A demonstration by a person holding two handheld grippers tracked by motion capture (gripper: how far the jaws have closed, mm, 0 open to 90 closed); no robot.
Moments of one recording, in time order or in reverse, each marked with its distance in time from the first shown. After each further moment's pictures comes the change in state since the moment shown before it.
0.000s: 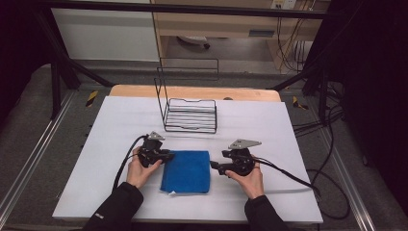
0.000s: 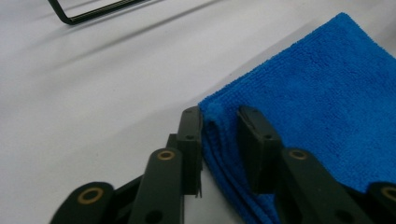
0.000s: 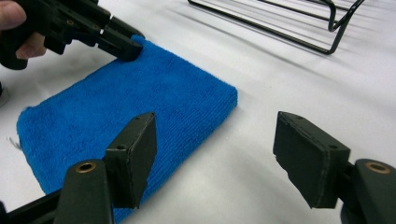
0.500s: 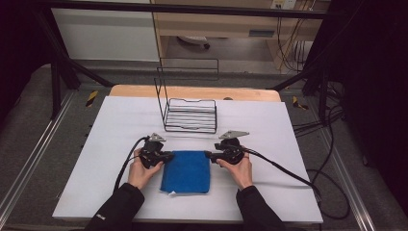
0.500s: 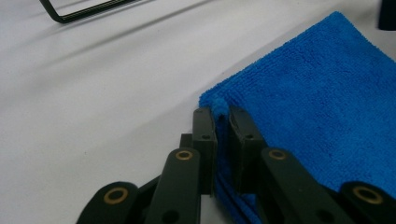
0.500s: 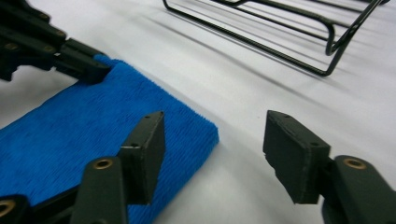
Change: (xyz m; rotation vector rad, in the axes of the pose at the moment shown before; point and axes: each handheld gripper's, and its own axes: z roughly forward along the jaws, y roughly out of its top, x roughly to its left) left arm -0.005 -0.003 0.001 -0.016 0.012 0.002; right arm -0.012 0.019 0.043 0.026 -0.056 0.020
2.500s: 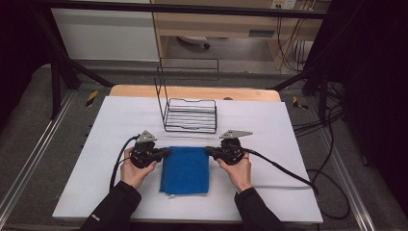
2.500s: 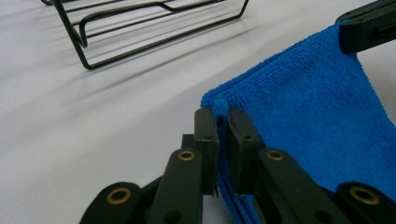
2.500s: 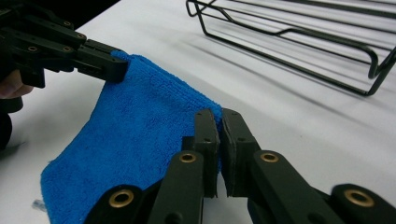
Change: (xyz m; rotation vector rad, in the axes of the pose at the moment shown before) left arm -0.004 0.001 -0.041 -0.150 -0.017 0.019; right arm 0.017 0.010 -0.023 -0.064 0.124 0.023
